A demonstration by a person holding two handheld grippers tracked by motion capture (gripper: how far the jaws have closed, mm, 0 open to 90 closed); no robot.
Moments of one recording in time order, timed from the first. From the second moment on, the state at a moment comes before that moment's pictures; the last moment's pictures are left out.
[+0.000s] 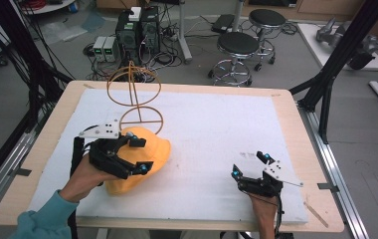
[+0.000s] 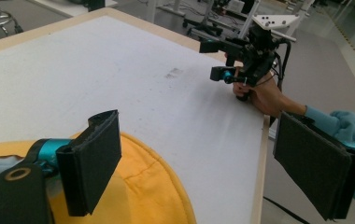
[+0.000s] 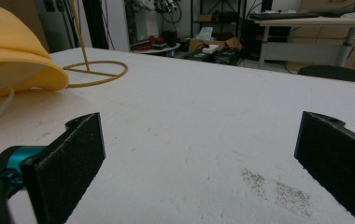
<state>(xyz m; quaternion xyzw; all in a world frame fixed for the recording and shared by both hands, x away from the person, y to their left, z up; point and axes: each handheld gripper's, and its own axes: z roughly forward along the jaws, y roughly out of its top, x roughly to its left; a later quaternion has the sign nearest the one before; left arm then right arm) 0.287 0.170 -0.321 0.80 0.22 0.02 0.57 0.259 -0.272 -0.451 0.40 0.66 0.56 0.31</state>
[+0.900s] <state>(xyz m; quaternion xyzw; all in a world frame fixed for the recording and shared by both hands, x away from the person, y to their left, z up) 0.278 0.199 -0.313 0.81 0.25 0.09 0.53 0.259 -0.272 -0.451 0.40 0.66 0.56 0.31</state>
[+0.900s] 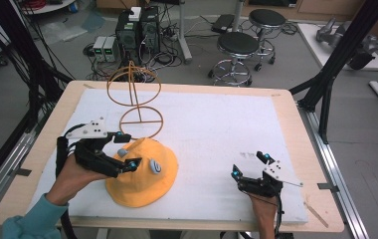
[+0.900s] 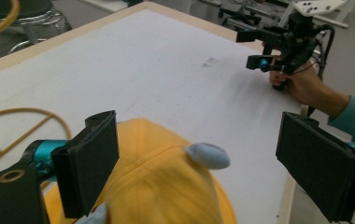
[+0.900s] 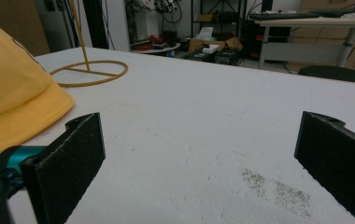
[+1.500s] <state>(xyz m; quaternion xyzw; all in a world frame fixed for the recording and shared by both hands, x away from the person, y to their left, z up) 0.255 0.259 -0.364 0.78 0.32 0.13 0.52 0.260 -0.271 -0.450 0.40 0.66 0.56 0.31</state>
